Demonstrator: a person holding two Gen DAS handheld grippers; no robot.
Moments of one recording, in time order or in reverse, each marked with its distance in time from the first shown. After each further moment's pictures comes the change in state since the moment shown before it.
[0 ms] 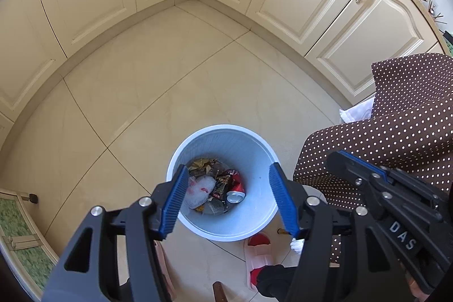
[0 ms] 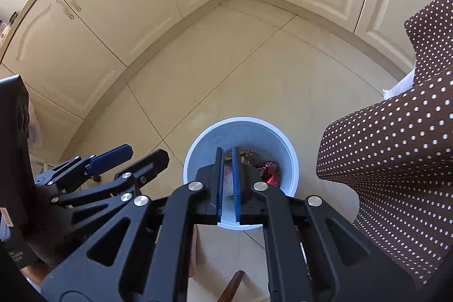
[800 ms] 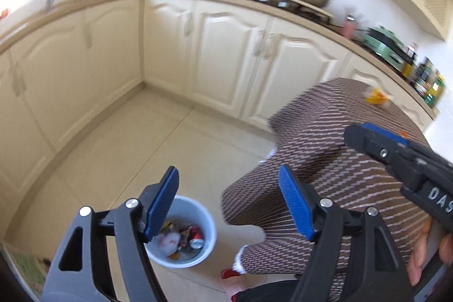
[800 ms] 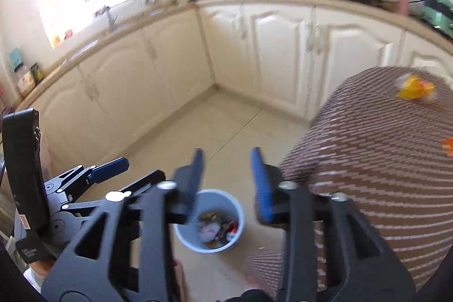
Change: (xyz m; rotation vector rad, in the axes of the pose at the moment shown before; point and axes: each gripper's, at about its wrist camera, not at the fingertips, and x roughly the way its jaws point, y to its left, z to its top) left arm -0.212 -0.174 -0.003 0.285 -0.343 -0.117; right arm -0.296 -0.065 -0.021 0.019 -0.464 -0.082
